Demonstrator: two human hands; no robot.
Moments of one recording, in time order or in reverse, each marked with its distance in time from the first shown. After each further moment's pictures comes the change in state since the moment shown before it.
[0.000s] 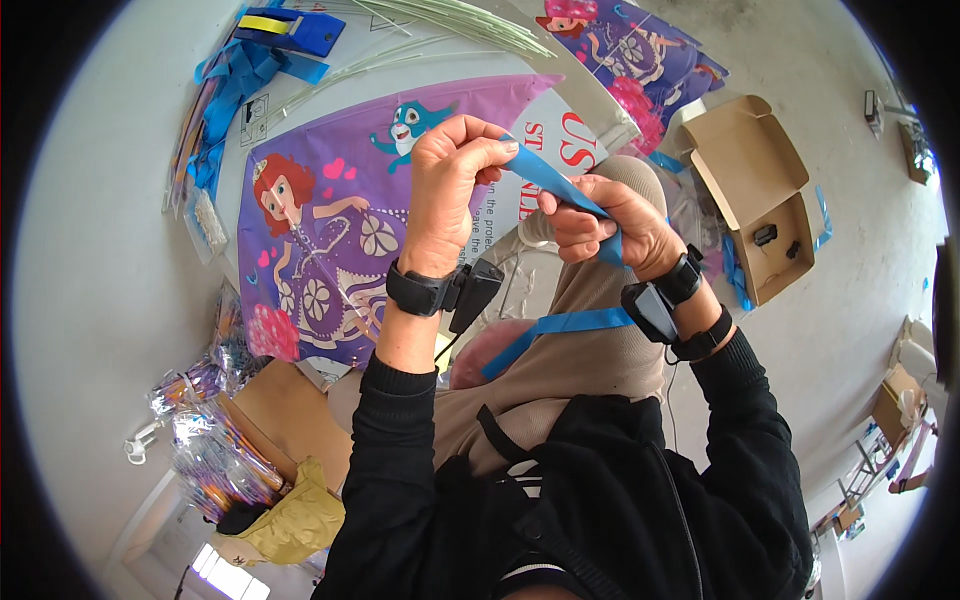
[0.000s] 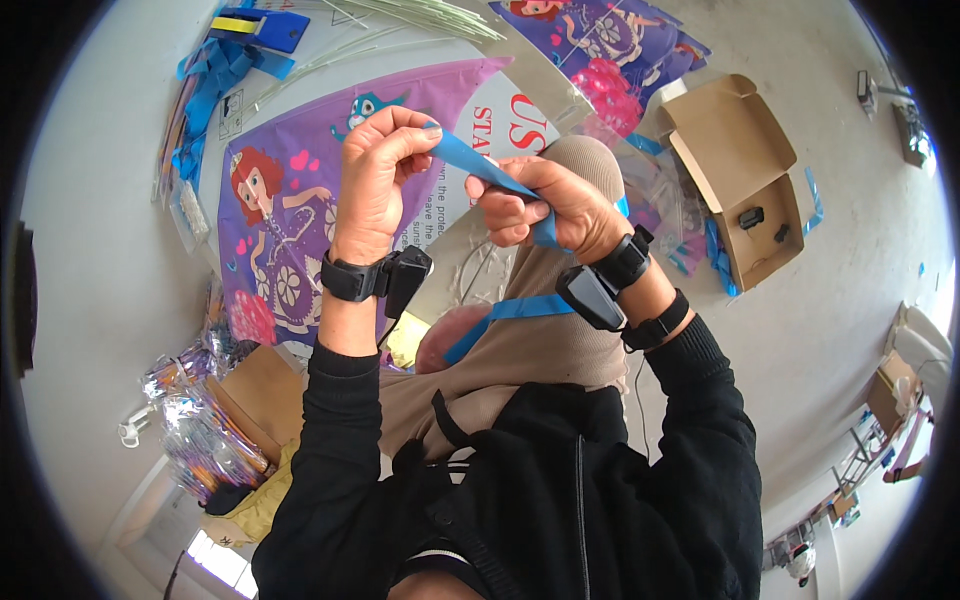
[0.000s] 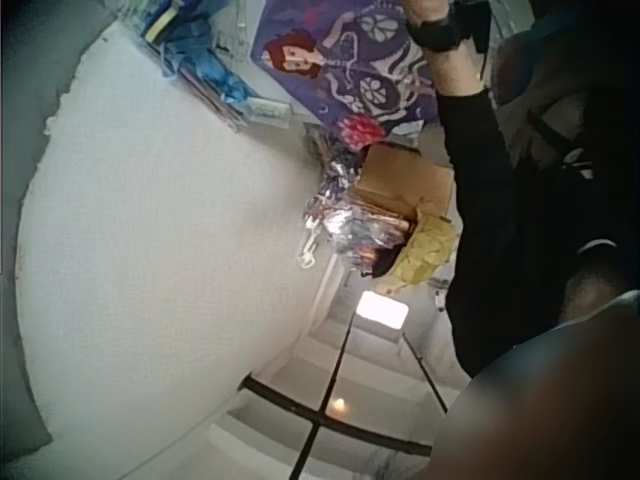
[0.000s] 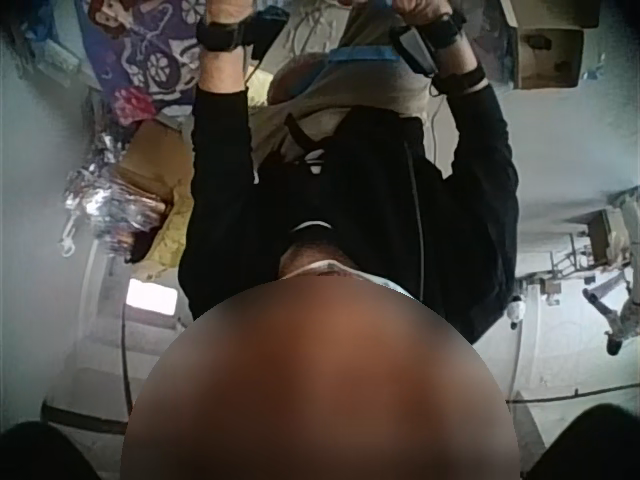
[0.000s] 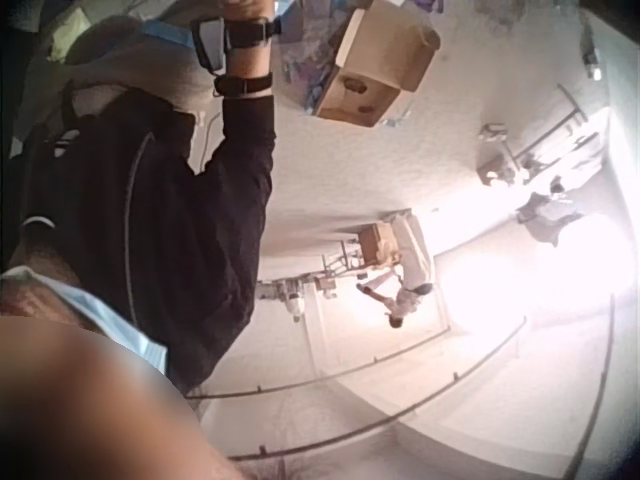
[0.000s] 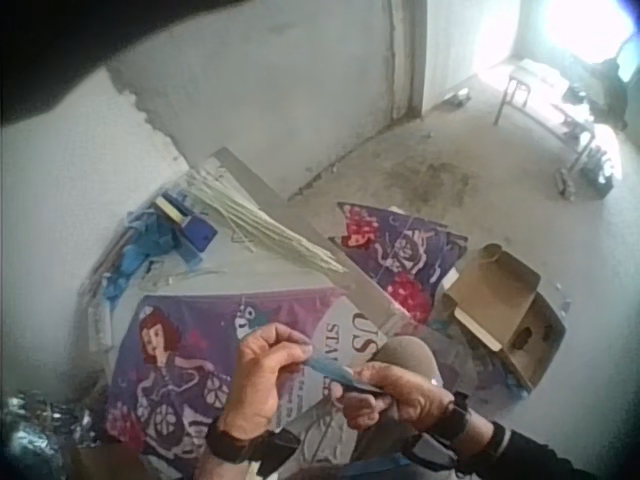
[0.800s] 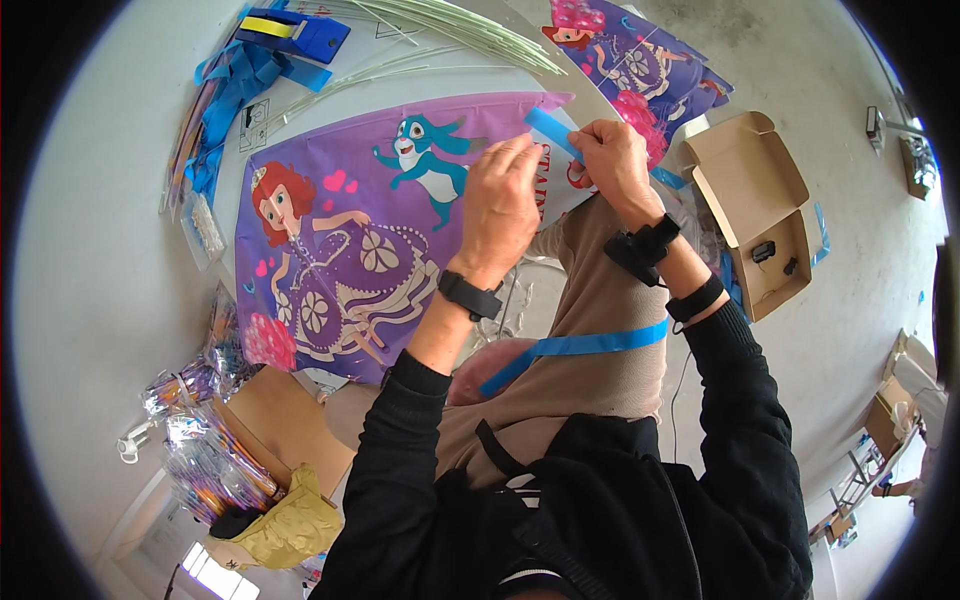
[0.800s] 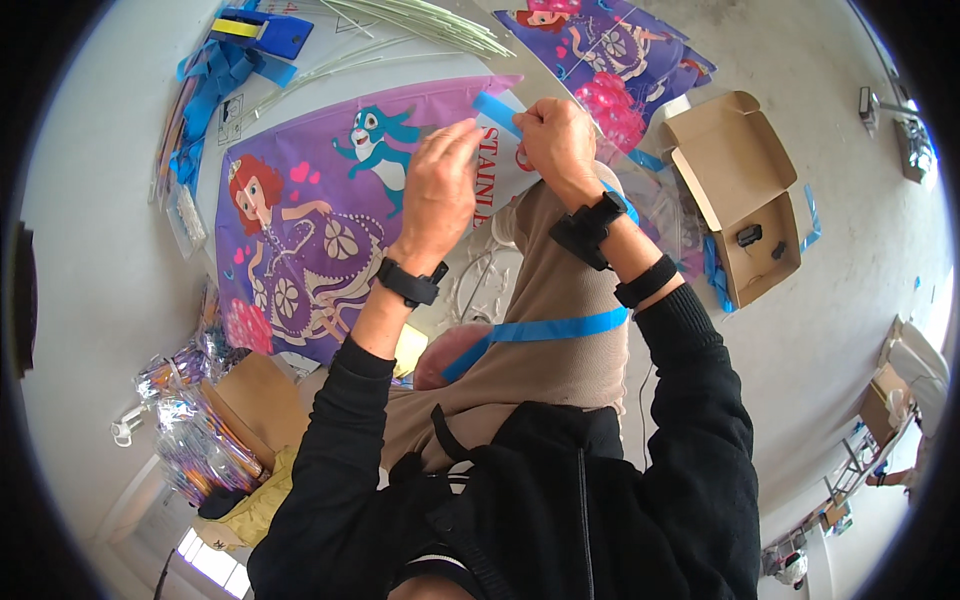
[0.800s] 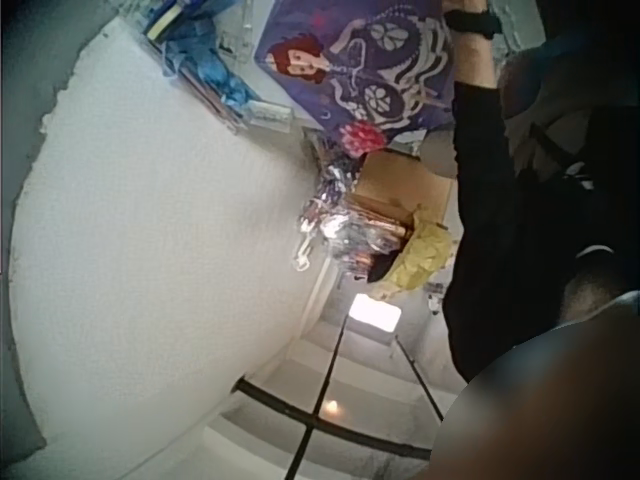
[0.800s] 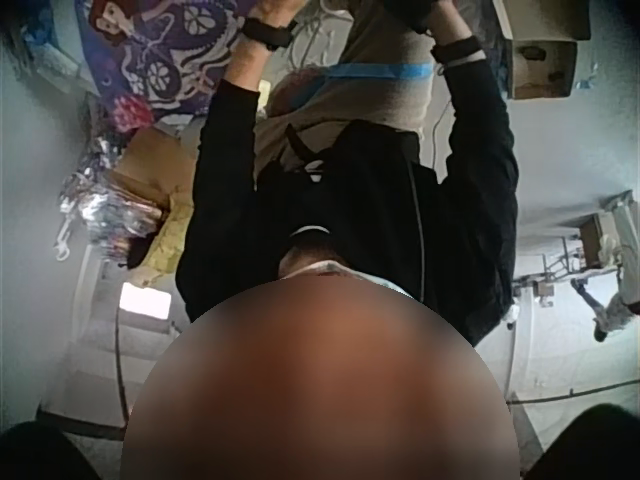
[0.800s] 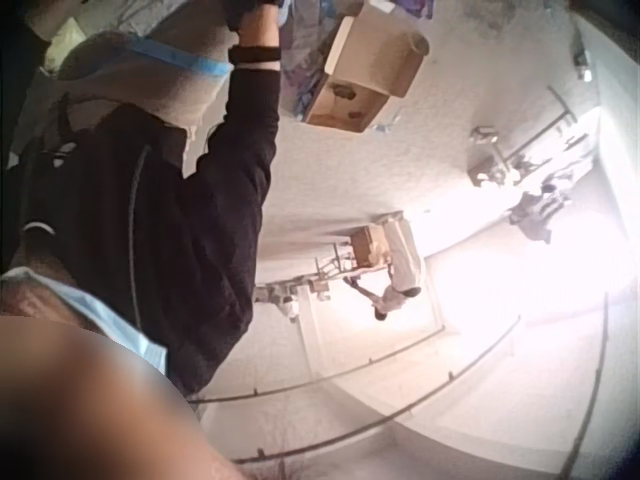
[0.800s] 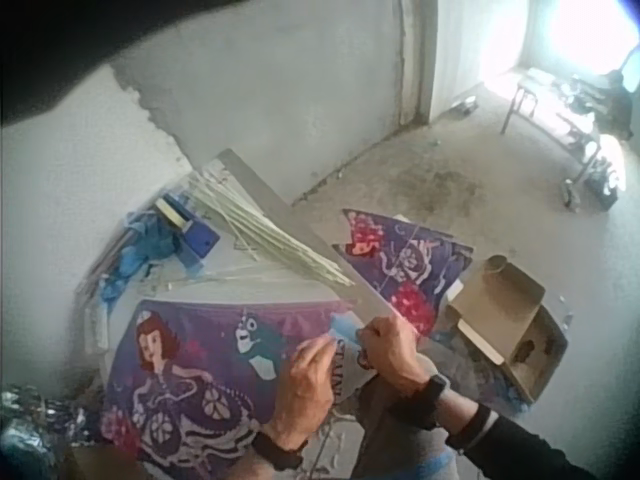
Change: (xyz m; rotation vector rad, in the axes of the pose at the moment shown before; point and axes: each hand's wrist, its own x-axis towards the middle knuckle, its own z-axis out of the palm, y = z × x) left_hand 0.026 -0.069 0.012 1.091 0.047 0.749; right_hand 0.056 -0.054 -0.030 -1.489 1.222 -0.449
